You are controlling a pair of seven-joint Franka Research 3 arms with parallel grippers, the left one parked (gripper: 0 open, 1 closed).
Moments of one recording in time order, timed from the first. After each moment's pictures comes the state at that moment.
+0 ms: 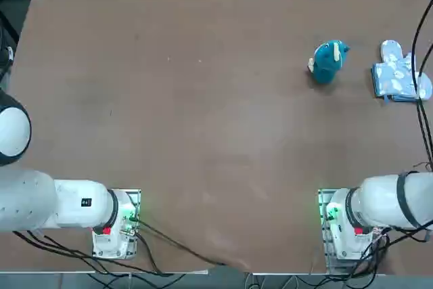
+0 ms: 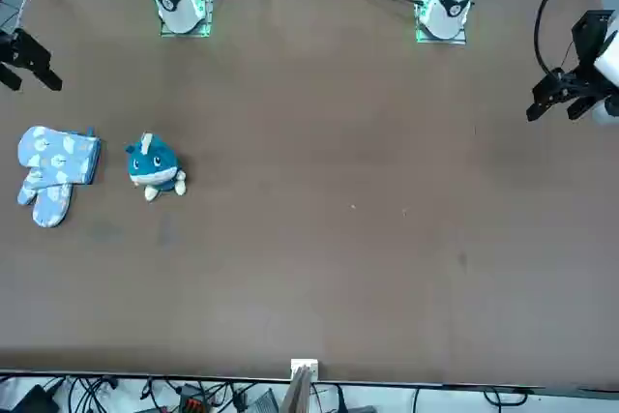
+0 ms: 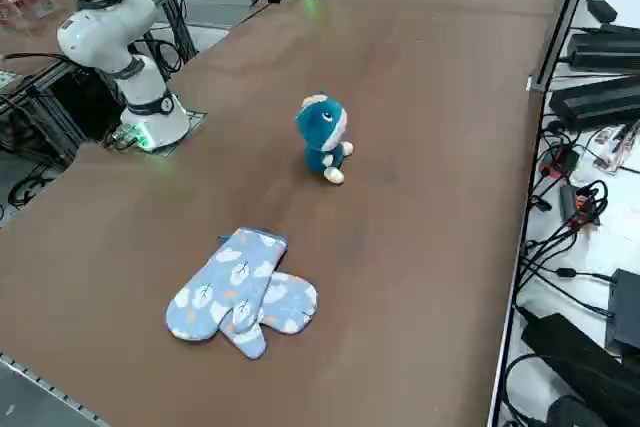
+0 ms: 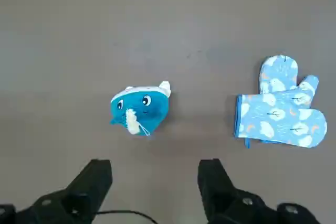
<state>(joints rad) -0.06 -0.08 -0.01 -1.60 0.01 1.55 -0.06</state>
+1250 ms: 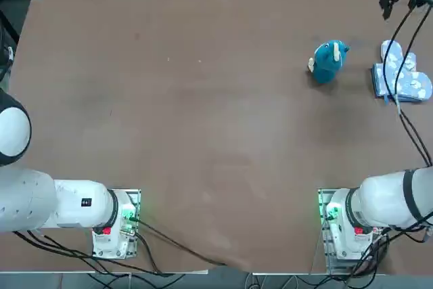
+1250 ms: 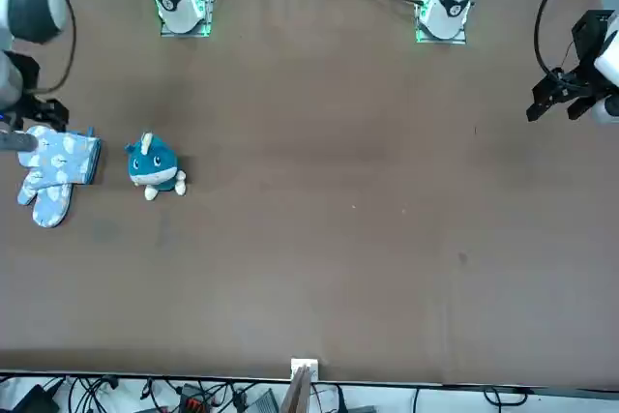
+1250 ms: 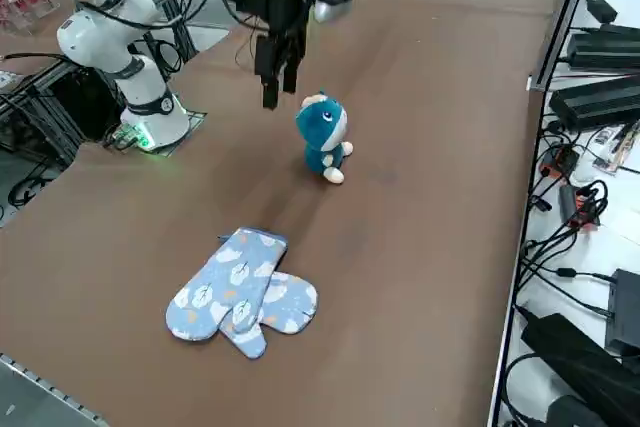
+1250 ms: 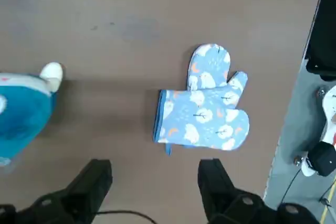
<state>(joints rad) -0.08 0.02 -0.02 -1.93 -0.40 1.89 -0.05</state>
